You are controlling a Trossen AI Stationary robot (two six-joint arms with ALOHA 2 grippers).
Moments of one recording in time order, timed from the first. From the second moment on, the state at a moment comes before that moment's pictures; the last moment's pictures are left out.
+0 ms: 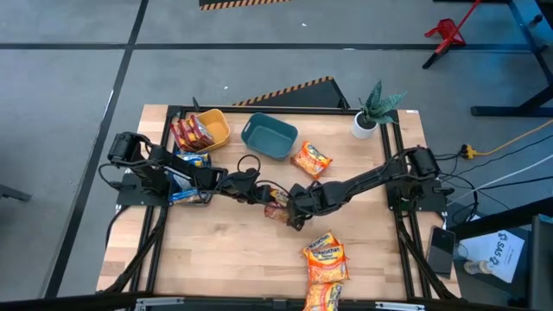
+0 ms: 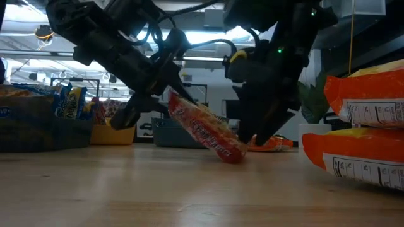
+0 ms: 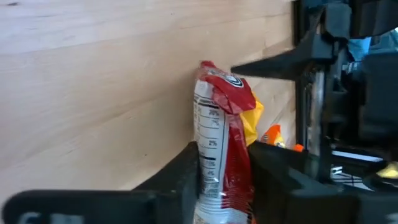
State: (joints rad) left arm -0.09 1.63 0.65 0.43 -0.06 -1.46; right arm 0.24 1.88 1.17 -0.52 0.22 0.80
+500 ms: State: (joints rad) left arm -0.07 1.60 0.65 0.53 -0.05 -1.52; right arm 0.29 1.61 1.17 -0.82 0.19 0.85
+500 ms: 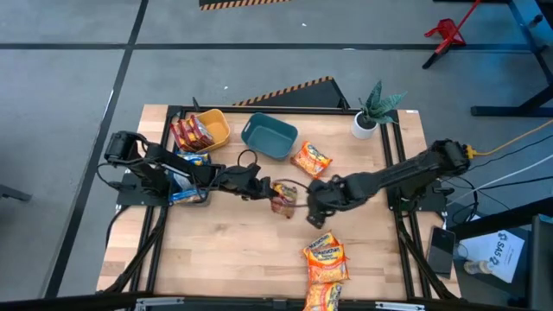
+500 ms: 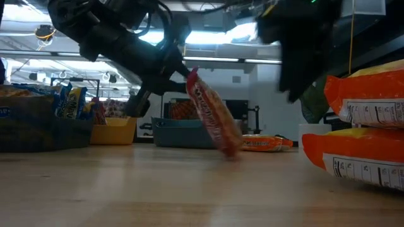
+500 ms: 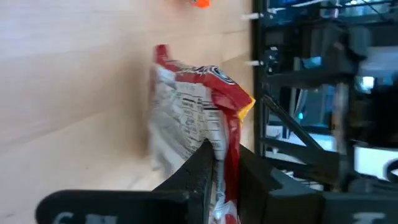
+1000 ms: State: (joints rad) left arm 0.02 1.38 0.65 0.55 -0.12 -1.54; right arm 0.37 1.53 1.15 -0.98 0.38 0.98
